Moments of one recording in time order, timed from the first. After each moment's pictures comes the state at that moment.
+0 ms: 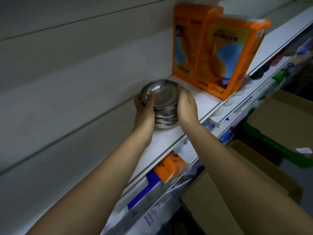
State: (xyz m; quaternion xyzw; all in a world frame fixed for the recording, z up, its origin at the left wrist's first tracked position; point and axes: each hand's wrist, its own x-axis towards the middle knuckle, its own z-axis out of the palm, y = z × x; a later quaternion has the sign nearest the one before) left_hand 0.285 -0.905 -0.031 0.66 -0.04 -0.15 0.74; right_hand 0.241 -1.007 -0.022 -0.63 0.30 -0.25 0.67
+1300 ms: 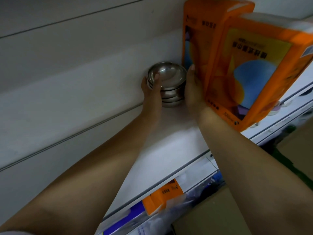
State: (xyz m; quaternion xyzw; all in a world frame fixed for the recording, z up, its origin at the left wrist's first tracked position) left_hand 0.393 -1.032 -0.028 0.66 -0.01 -0.07 0.74; right_hand 0.370 -1.141 -0.024 -0.65 0.21 -0.27 0.68
